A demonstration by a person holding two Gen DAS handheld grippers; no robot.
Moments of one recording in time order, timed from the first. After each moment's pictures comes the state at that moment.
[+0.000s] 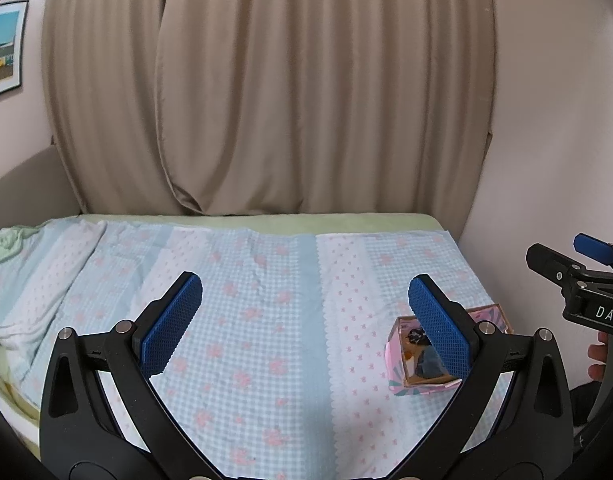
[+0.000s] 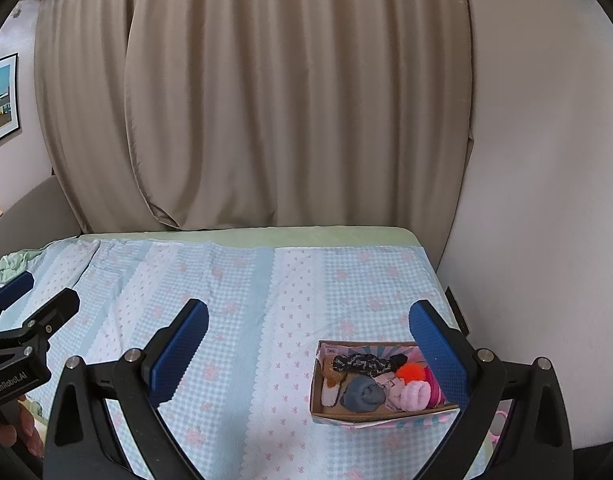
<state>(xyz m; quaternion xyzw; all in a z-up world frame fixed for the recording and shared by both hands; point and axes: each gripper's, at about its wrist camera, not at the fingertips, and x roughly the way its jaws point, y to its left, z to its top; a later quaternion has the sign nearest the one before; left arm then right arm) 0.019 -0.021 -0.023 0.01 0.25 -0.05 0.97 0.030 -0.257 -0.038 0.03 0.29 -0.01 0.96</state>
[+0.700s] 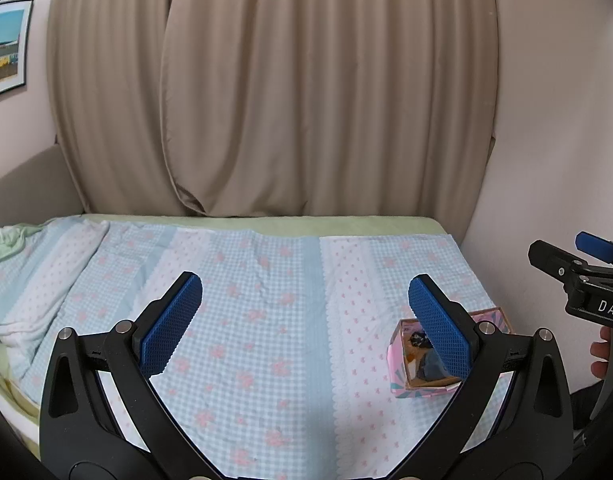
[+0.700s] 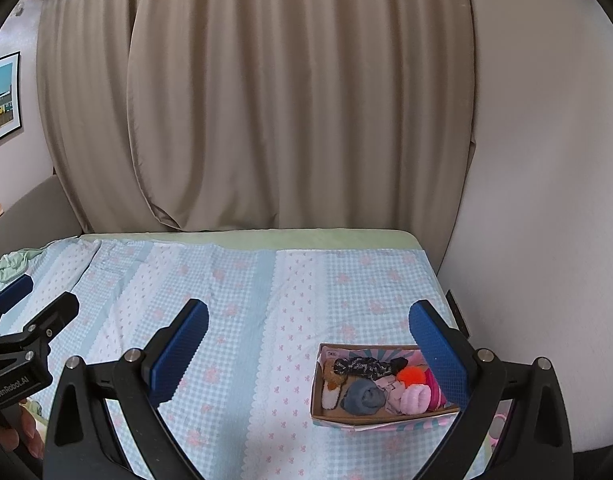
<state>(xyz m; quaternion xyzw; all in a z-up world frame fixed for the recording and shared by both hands) 0.017 -0.022 -0.023 0.00 0.25 -0.04 0.97 0.032 -0.258 -0.035 0.03 0.29 0.00 0.96</state>
